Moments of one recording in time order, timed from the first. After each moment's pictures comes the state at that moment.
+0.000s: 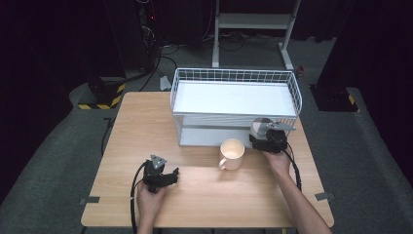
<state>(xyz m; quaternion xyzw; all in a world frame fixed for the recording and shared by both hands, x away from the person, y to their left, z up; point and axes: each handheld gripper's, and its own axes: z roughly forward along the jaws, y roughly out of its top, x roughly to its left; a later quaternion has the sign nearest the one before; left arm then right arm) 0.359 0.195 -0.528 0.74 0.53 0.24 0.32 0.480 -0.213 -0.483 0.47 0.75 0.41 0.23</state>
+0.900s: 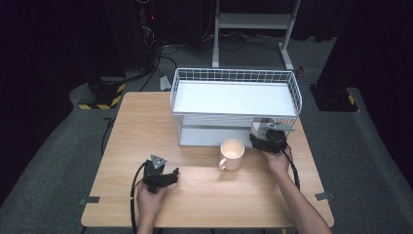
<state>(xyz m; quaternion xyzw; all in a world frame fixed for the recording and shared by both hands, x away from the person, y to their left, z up) 0.359 0.195 -0.528 0.74 0.53 0.24 0.32 0.483 -0.213 -0.488 0.48 0.74 0.40 0.25</state>
